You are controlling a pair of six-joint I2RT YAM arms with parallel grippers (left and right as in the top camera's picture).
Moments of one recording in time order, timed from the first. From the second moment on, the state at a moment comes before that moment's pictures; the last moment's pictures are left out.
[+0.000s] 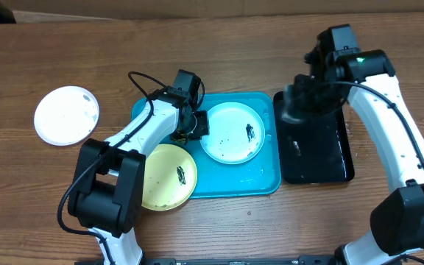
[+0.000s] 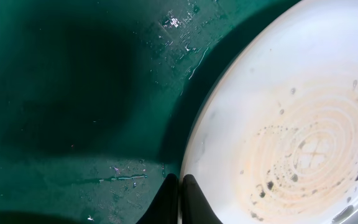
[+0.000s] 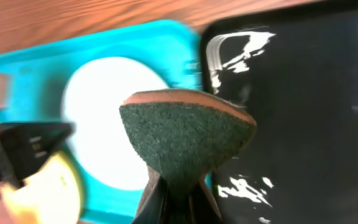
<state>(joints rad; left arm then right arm) -0.34 1.93 1.27 -0.70 0.18 -0.44 0.19 1.75 1.60 -1.12 -0.28 0.32</state>
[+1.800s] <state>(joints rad) -0.34 1.93 1.27 -0.70 0.19 -0.44 0.53 2.06 1.46 -0.82 0.12 0.48</state>
